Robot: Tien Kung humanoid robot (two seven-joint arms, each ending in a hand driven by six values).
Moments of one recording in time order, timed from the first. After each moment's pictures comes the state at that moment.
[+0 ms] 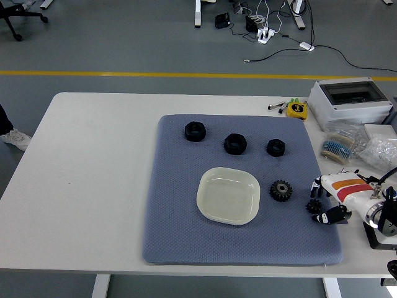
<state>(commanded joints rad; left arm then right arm) -0.10 0.08 -0.52 -0.19 0.92 0.26 0.19 0.22 -0.51 1.01 1.48 -2.18 0.11 -0.16</state>
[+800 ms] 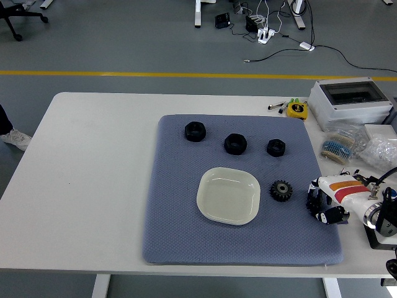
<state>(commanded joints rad) -0.10 0.08 -0.52 -0.19 0.93 0.26 0.19 0.23 -0.52 1.01 1.48 -2.14 0.12 -0.16</state>
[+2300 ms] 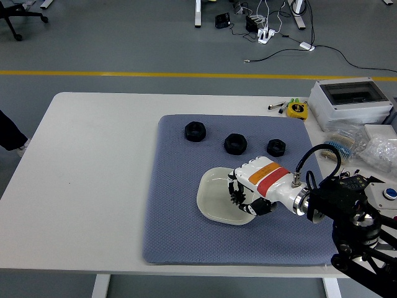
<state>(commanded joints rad) -0.09 0.09 -0.52 -0.19 0.89 0.29 0.19 0.60 -0.43 0.56 1.60 -2.09 0.04 -0.21</state>
